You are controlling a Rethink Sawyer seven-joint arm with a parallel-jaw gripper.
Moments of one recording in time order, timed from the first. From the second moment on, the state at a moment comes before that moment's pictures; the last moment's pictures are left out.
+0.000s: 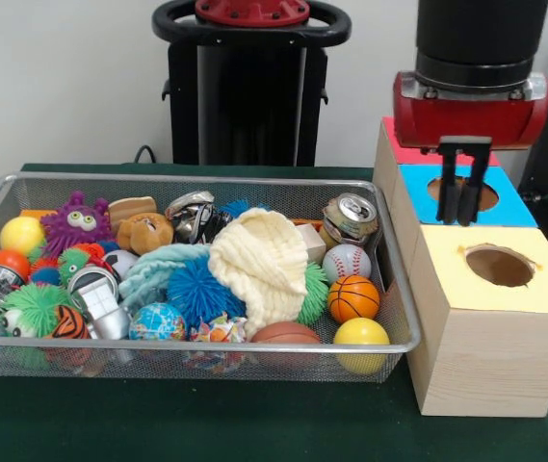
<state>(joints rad) -0.19 -0.61 0.19 1.20 -0.11 0.93 1.91</state>
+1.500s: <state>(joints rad) -0.48 -0.46 0.23 0.93 -0.29 0.99 1.89</state>
